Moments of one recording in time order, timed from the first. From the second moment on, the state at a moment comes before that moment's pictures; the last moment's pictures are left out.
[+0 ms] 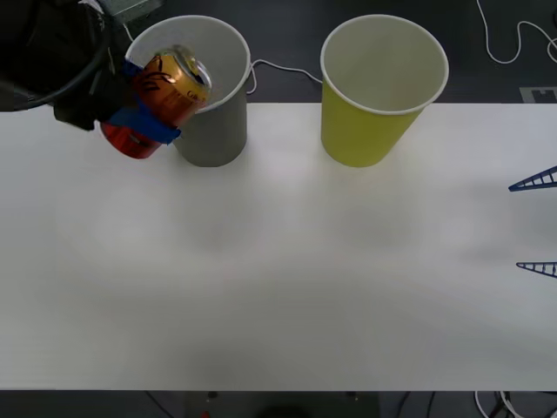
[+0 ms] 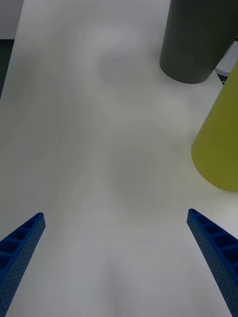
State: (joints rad) right arm -0.04 -0.99 -0.37 -1.56 1.29 -1.57 0.15; left arm -0.98 1.21 -0.37 -1.98 -1.50 -1.40 1.27
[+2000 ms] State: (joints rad) right arm -0.04 -0.99 -0.37 -1.56 1.29 -1.57 0.15; left arm -1.92 0.31 -1.18 -0.70 -1.54 -0.96 1.35
